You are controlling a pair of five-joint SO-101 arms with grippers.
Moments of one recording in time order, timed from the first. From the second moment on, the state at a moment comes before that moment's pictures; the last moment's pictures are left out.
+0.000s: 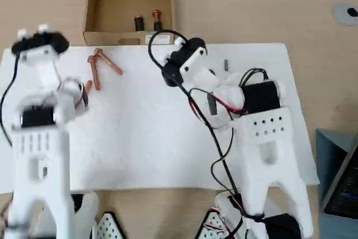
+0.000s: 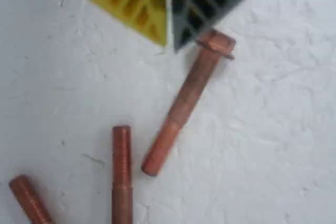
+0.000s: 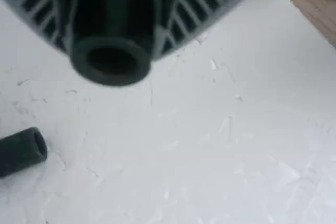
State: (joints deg) left arm -9.8 -35.1 35.8 59.1 -2.5; right arm -16.4 -30.8 15.7 94.0 26.5
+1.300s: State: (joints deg) left arm -7.7 56.7 -61.9 90.9 -2.5; right arm -6.2 -35.2 28.1 85.3 27.3
